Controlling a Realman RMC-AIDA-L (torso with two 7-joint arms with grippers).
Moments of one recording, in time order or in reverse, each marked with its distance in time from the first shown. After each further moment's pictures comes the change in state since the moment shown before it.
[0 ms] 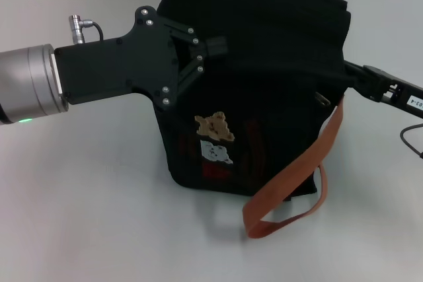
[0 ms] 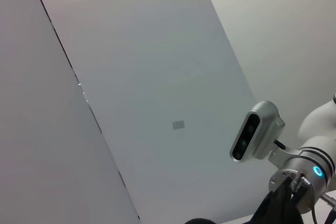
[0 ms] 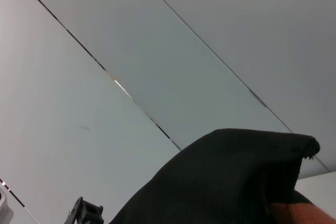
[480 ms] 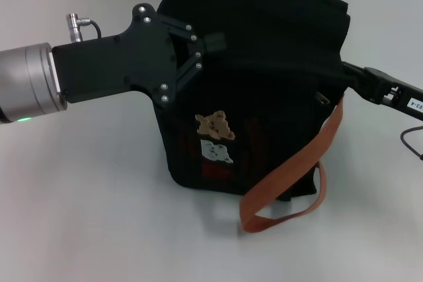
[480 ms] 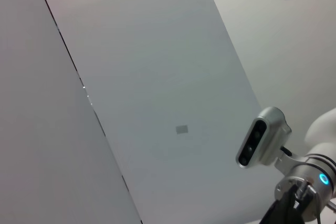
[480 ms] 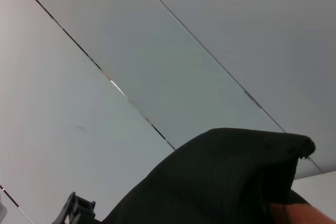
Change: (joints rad) left arm 0.000 0.000 -0.003 -0.007 -0.015 0.003 0.000; right arm -0.008 0.002 0.000 0.000 0.002 0.009 -0.017
